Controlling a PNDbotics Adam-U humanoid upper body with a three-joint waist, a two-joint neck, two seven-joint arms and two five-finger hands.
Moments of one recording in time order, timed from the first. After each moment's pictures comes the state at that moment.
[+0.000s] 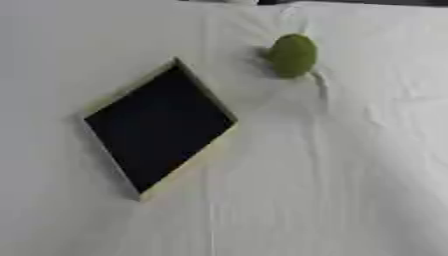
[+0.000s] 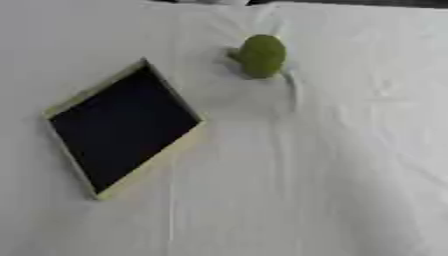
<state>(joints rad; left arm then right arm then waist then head) -0.48 0.43 0.44 -1.98 0.26 -0.41 0.09 -0.38 -0.77 -0.39 -1.76 -0.34 -0.36 0.06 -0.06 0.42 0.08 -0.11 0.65</state>
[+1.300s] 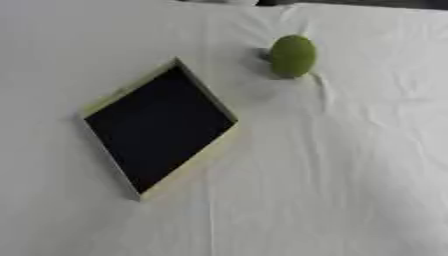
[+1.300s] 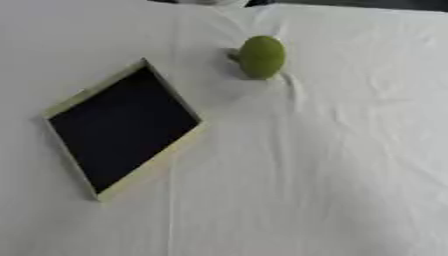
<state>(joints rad) -0.48 0.43 0.43 -1.98 0.27 -0.41 0.07 -0.47 -1.00 -0.23 -1.73 -0.15 -0.53 0.25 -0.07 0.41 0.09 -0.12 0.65</state>
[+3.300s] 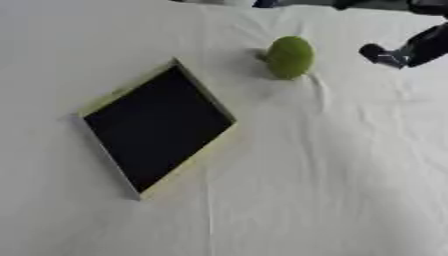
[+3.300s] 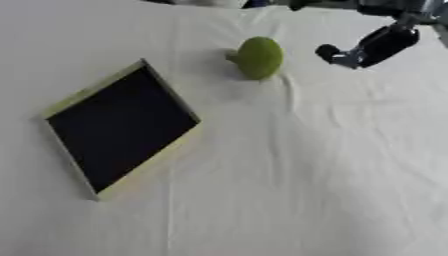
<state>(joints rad) -0.48 0.43 0.41 -1.98 0.29 -0.40 0.04 -0.81 -0.94 0.17 -1.44 0.24 -0.55 0.61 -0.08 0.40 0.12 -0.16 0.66</state>
